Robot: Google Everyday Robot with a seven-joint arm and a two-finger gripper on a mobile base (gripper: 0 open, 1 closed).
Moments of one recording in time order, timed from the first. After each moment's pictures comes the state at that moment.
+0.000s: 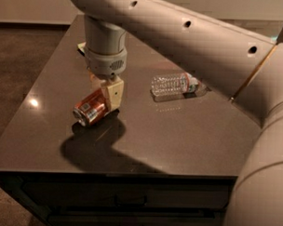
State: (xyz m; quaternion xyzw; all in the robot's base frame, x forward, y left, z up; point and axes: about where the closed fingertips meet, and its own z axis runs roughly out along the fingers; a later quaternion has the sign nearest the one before) arm 0.545 0.090 0.871 -0.91 0.41 0.00 0.07
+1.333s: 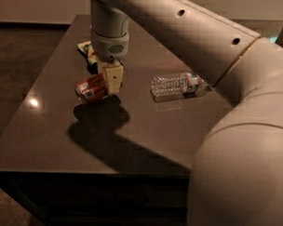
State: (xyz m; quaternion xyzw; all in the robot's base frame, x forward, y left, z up) arm 0.595 0.090 0.889 -0.85 0.51 0.00 0.09
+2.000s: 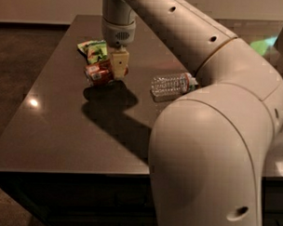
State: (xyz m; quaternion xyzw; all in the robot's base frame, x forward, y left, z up) arm 0.666 0.074 0.892 -0.82 0.57 -0.01 0.10
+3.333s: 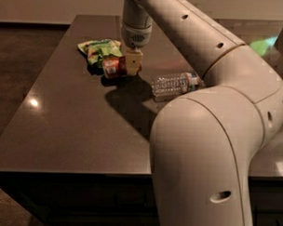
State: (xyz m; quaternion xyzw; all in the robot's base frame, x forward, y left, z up) arm 0.715 0.029 0.873 -0.76 0.64 -0.03 0.12
